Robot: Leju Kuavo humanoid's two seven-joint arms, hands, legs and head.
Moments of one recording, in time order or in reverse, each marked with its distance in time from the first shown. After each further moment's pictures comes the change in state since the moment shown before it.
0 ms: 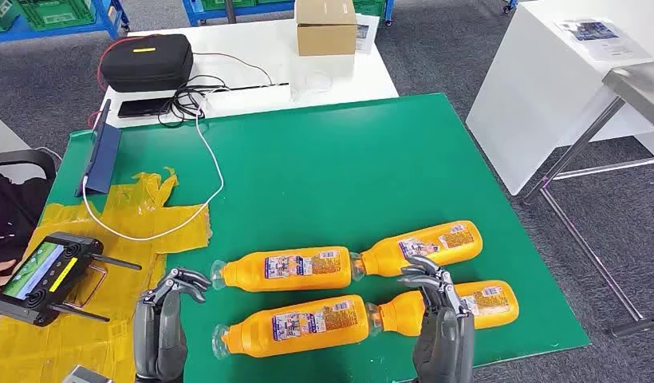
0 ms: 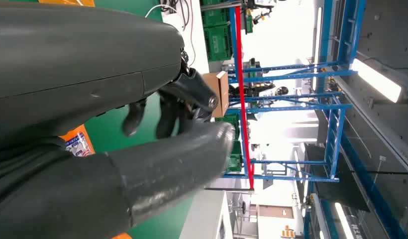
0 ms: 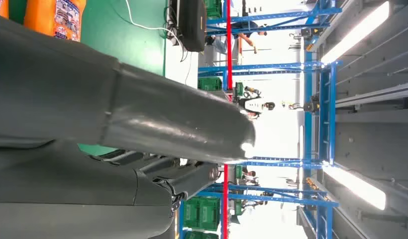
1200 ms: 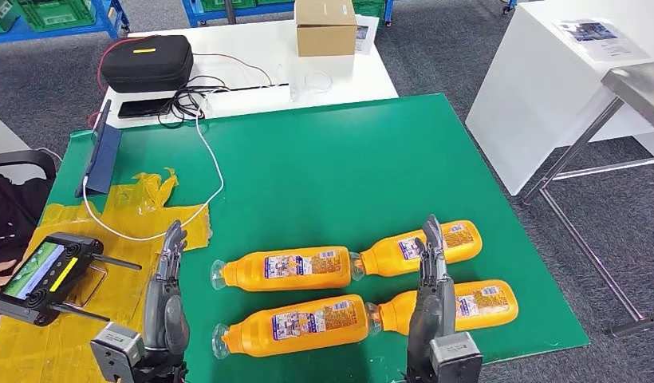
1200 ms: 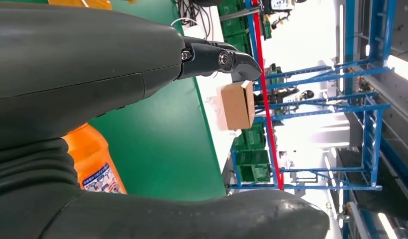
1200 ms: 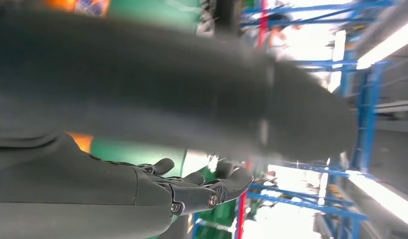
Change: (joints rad) left arm -0.133 -0.022 0.140 0.195 -0.066 -0.055 -0.007; right arm -0.120 0.130 -0.240 0.198 0.112 0.195 0.047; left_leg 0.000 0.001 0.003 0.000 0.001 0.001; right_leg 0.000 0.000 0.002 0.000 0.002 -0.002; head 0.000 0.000
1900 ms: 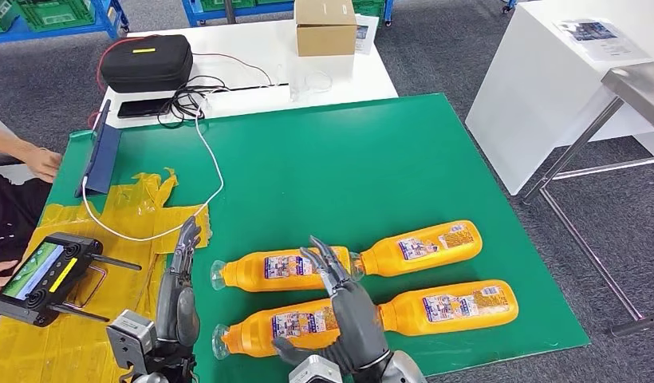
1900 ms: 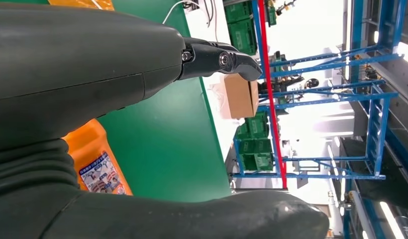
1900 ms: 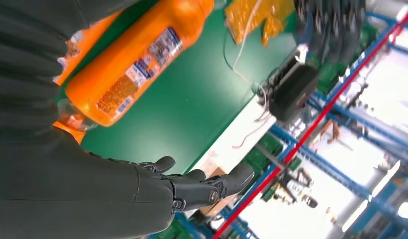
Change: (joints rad) left arm -0.048 -0.011 0.000 0.068 0.008 -0.026 0.004; right arm -0.163 -0.249 0.446 0.017 0.418 -0.048 0.449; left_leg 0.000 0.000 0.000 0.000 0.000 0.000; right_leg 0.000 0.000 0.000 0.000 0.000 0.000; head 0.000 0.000
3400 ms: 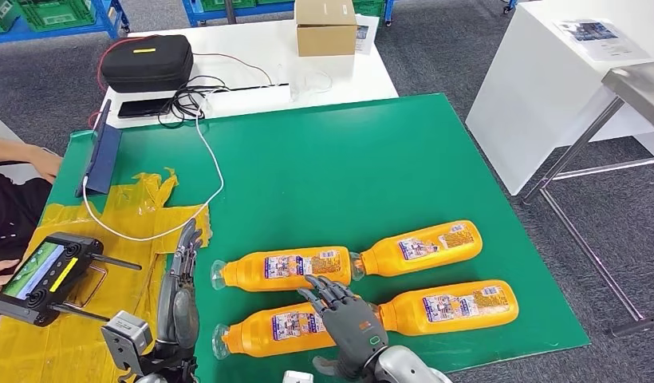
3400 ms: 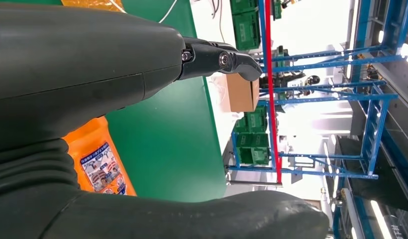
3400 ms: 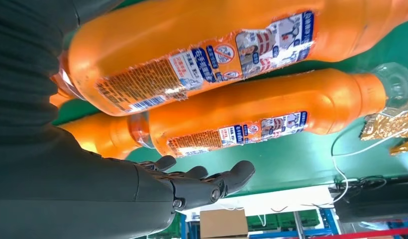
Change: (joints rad) left arm 0.005 0.000 0.001 0.013 0.053 -0.029 -0.004; right arm -0.161 -0.215 0.128 0.138 0.257 0.229 0.260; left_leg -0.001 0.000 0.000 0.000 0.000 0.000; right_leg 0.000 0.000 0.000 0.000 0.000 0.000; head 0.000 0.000
